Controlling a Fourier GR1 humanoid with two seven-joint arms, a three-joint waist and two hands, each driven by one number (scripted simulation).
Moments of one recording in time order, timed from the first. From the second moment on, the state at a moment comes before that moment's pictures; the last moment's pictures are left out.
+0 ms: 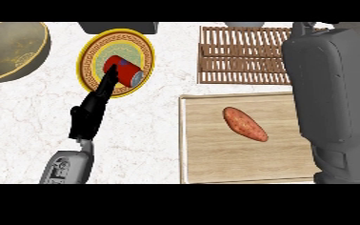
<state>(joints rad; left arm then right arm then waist) -0.18 0.07 -0.02 -1.44 -0.16 -0.02 0.02 -1.00 -0.16 -0.14 -1.30 1.11 -0.42 0.59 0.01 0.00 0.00</state>
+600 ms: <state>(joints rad) -0.16 0.07 -0.01 -1.47 -0.16 -0.03 0.02 -0.92 -0.21 -0.17 -1.34 1.27 -0.38 0.81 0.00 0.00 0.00</state>
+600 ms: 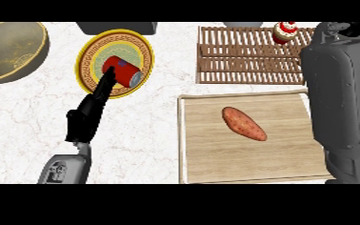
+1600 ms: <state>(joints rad) -0.19 0.06 0.00 -1.44 -0.16 -0.03 0.04 -1.01 -0.25 -0.30 -1.56 1.00 -0.43 0.84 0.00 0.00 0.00</state>
